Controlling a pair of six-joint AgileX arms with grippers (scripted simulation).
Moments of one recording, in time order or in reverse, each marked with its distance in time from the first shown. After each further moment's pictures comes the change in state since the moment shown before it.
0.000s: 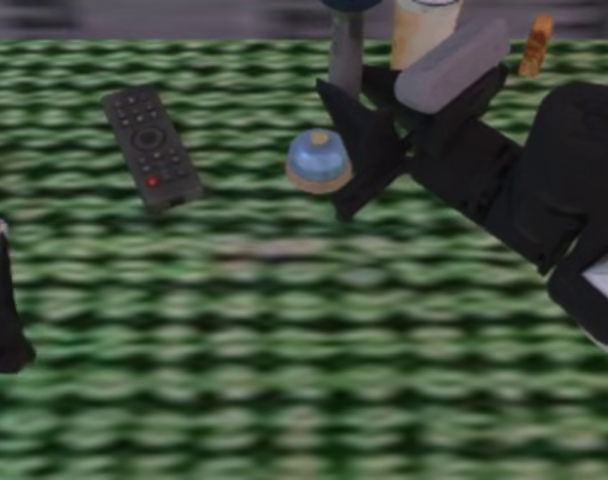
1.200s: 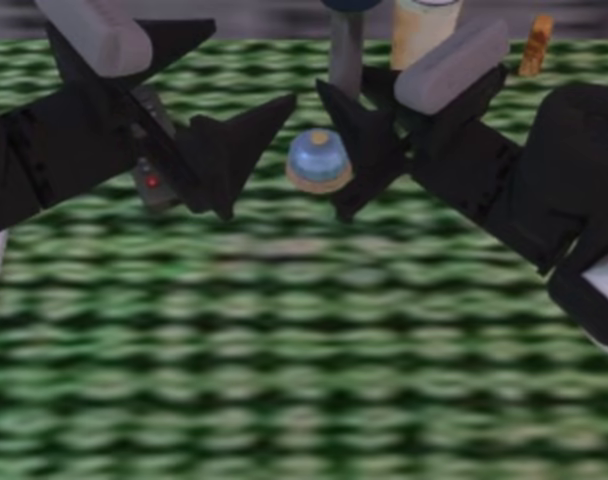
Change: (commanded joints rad) left arm -0.343 1.078 0.607 0.409 0.510 0.016; right arm 0.000 0.000 0.000 0.000 0.000 0.000
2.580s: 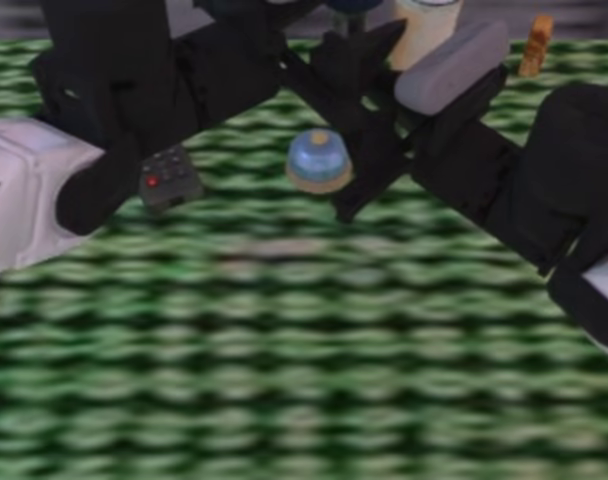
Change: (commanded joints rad) left arm -0.169 0.370 0.281 0.094 -0.164 -0.005; right arm 0.000 0.000 0.000 0.000 0.000 0.000
